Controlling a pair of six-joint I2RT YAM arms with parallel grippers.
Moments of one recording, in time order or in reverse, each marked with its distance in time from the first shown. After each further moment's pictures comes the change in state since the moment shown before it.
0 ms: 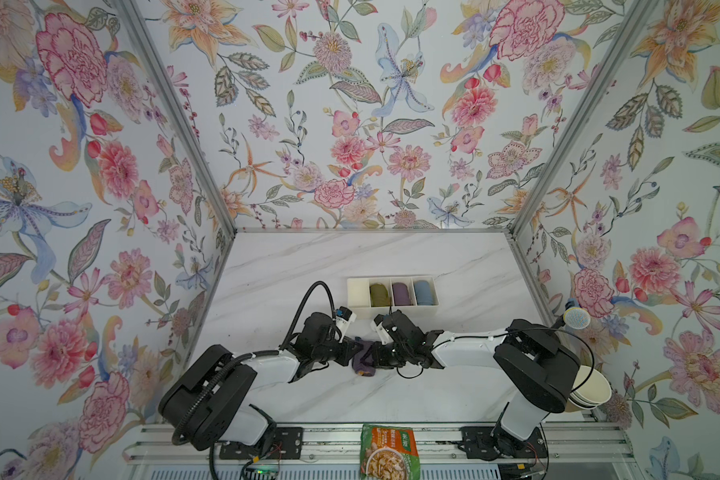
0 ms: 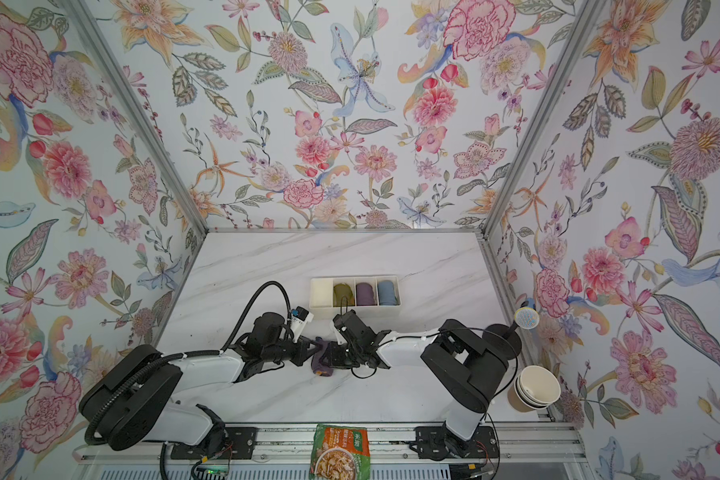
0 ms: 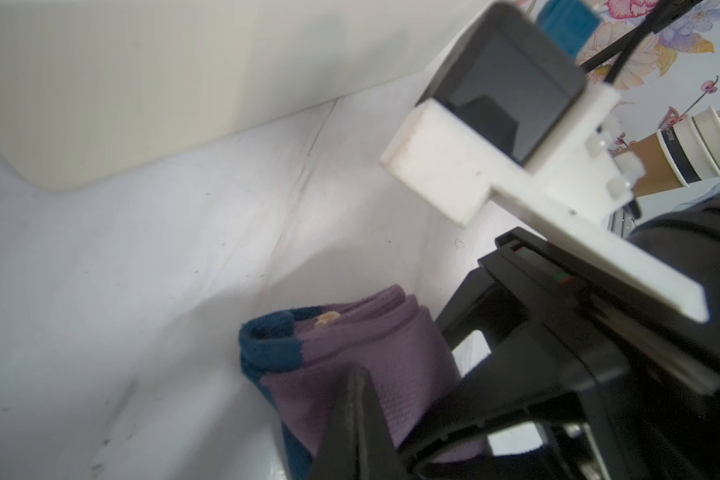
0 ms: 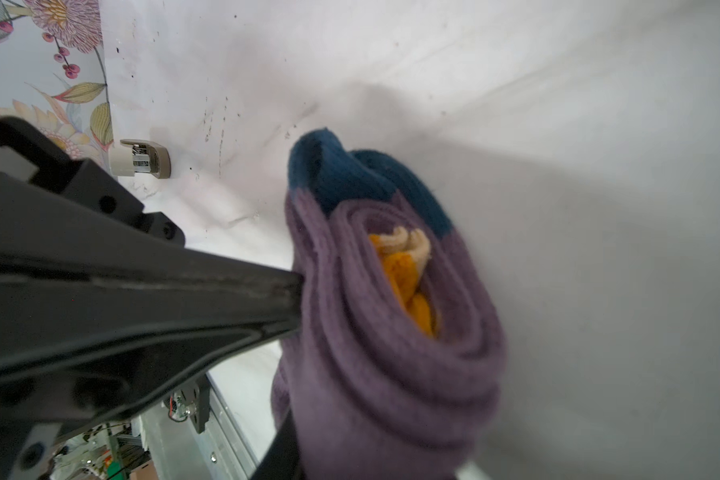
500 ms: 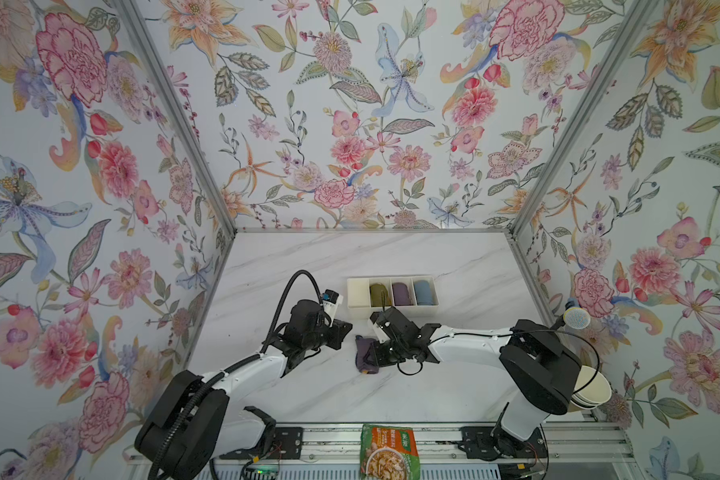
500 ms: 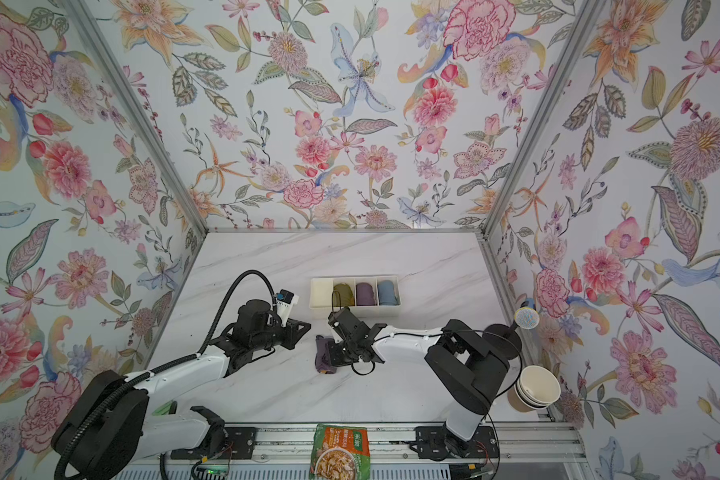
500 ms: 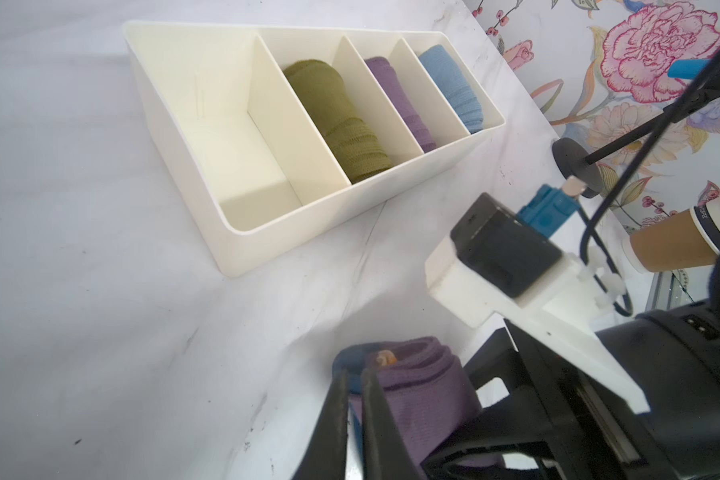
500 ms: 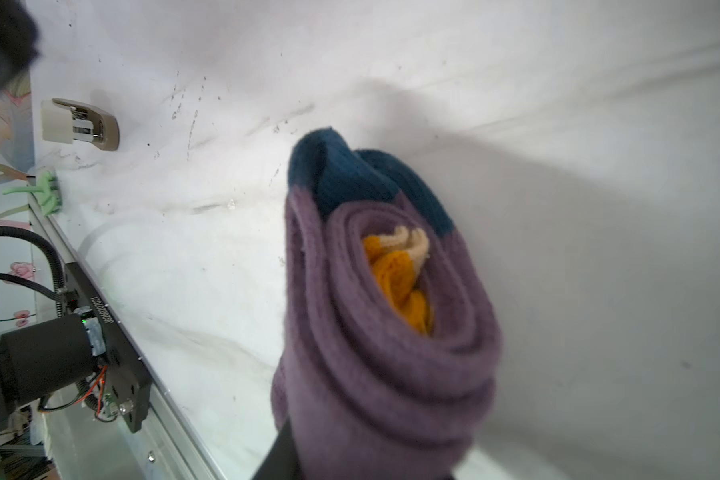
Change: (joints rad) left arm 0.091 -0.166 0.078 -0.166 -0.100 0.045; right arm 0.016 -0.022 0.101 -0.232 0.106 -0.165
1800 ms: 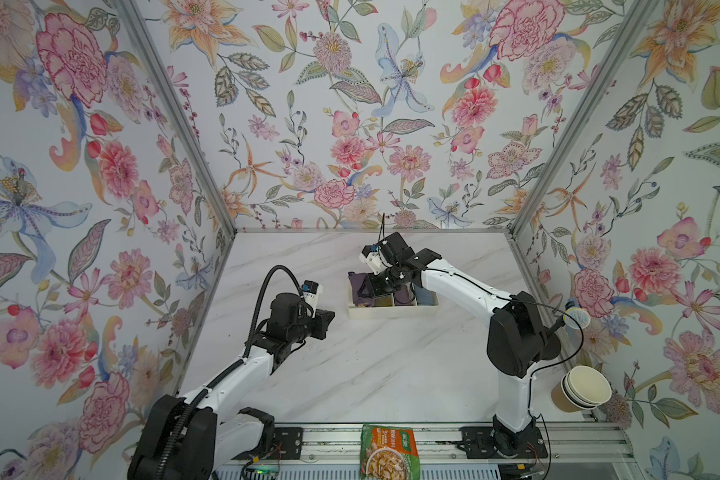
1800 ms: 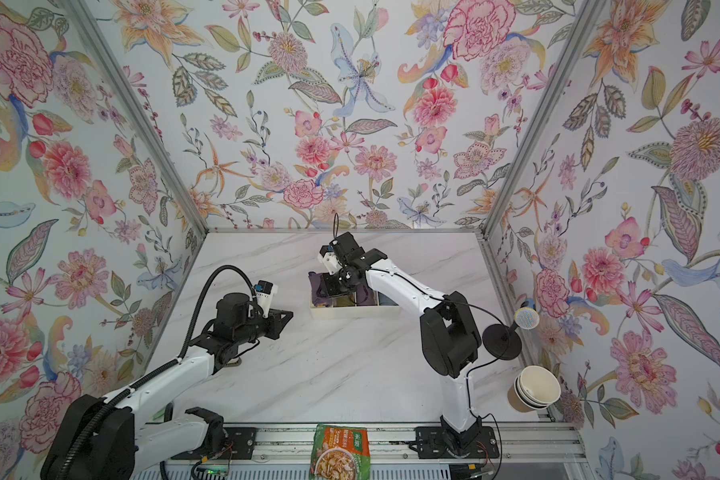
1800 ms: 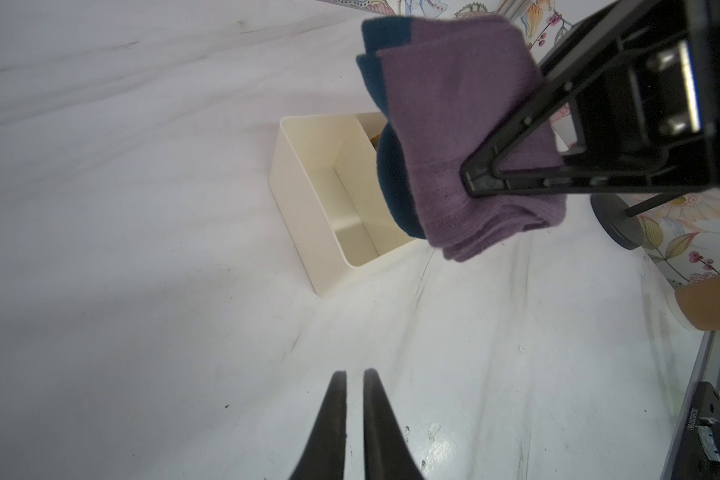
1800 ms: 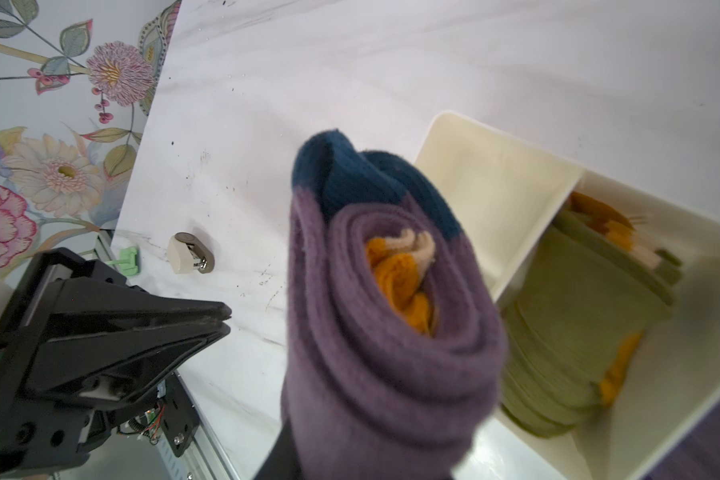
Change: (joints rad) left arm 0.159 -0.099 0.026 -0.102 0.005 0.053; right arm -0.260 0.295 0.829 -0.524 -0.179 -0.359
